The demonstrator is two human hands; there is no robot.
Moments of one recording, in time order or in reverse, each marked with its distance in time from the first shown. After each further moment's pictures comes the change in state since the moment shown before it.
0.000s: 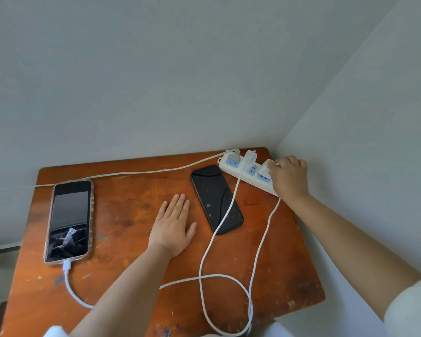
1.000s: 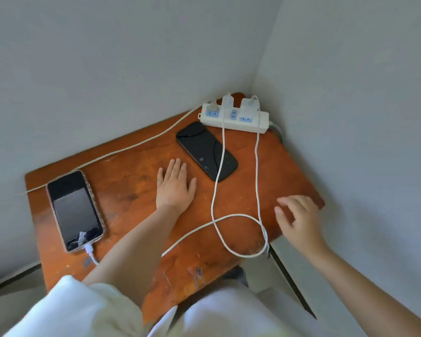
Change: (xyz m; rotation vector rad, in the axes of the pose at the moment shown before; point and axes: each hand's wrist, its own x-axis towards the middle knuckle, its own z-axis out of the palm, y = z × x) left_hand -0.001 -0.006 0.006 -0.027 0.036 0.071; right_hand -0.219 -0.061 0.052 0.678 0.285 0.298
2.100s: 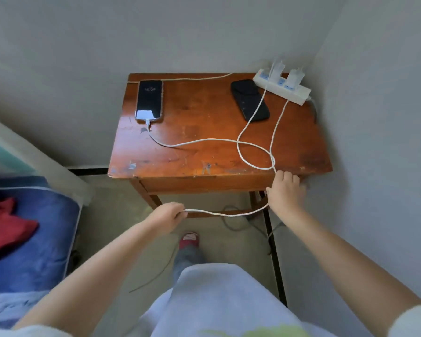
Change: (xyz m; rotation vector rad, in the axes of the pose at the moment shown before) left_hand -0.310 0.004 0.068 -0.274 -0.278 -0.200; right_hand -0.115 -0.004 -0.009 -0.407 -0.322 -0.146
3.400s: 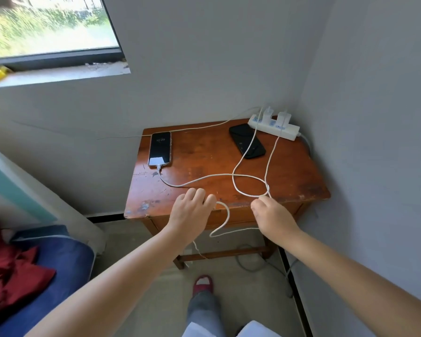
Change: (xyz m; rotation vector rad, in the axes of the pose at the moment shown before) left_hand -0.025 0.083 -0.065 0.640 0.721 0.372; right_hand -0.017 -0.012 -0.029 0.314 0.231 -0.589
